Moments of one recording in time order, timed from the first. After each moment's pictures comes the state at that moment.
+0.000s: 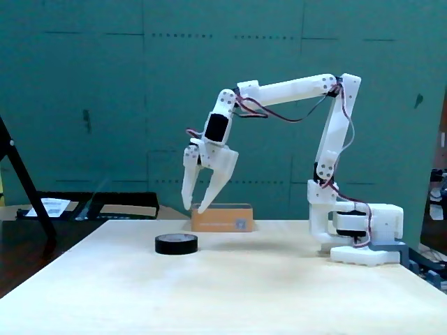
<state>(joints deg) 5.4 104.2 110.9 61.6 11.4</state>
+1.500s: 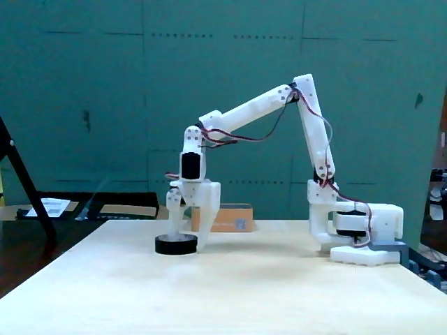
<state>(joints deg) 5.4 75.1 97.8 62.1 13.9</state>
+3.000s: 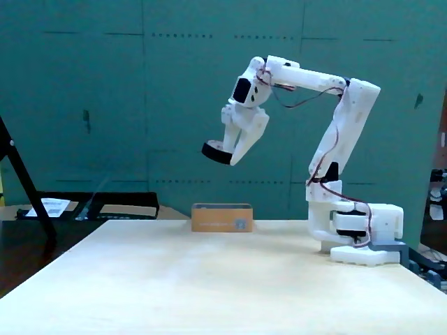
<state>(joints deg) 42.0 115.9 96.9 76.8 8.1</state>
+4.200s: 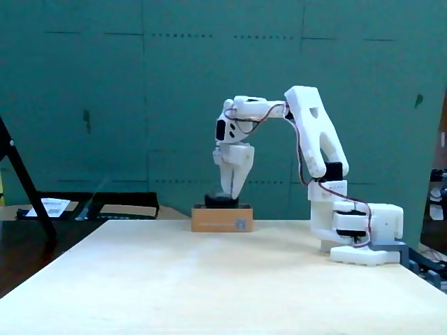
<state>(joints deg) 54.3 63.1 56.3 84.5 -4.2</state>
